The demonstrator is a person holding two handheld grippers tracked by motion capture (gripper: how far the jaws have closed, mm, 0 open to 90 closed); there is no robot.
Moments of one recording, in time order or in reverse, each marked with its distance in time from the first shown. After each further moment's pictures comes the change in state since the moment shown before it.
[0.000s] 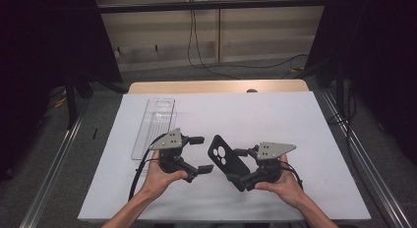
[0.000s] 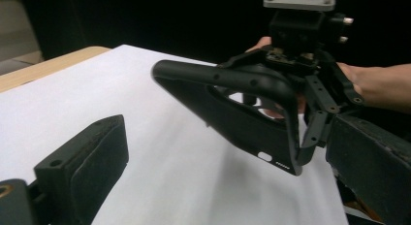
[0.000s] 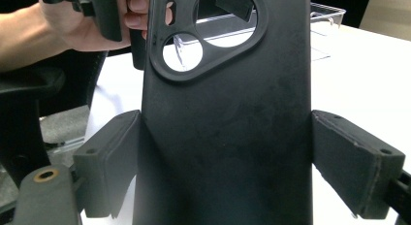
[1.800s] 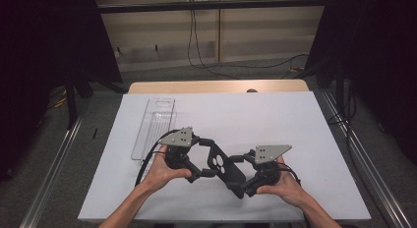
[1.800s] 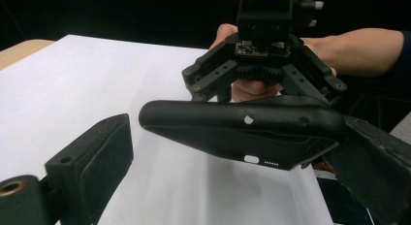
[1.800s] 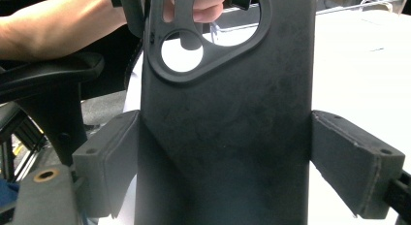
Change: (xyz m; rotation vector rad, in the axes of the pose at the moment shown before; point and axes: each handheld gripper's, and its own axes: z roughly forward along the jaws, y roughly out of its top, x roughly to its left) left arm 0.006 0.011 0.016 0.092 -0.176 0.072; right arm 0.003 -0.004 0.004 0.043 0.136 -0.018
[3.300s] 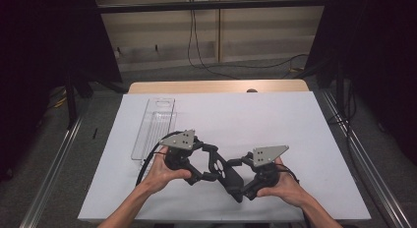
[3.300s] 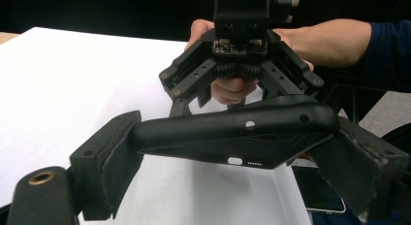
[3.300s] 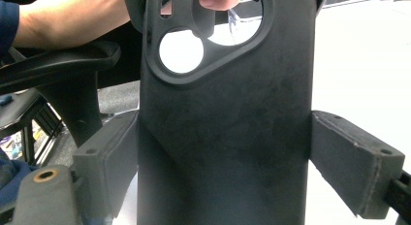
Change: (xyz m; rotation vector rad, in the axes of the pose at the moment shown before) left arm -0.006 0.005 0.001 0.036 -0.066 -0.002; right arm 0.003 0.000 0.003 0.033 0.058 -0.016
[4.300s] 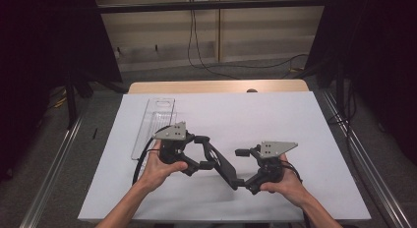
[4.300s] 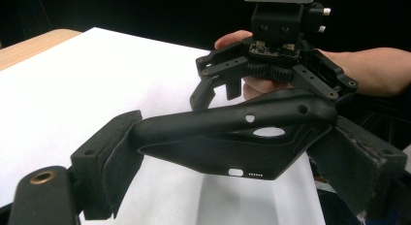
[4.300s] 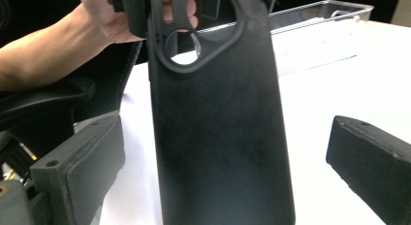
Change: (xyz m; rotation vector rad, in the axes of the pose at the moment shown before) left arm 0.004 0.005 -0.018 -0.044 0.151 -0.092; right arm -0.006 0.005 -0.013 -0.100 -0.119 0.080
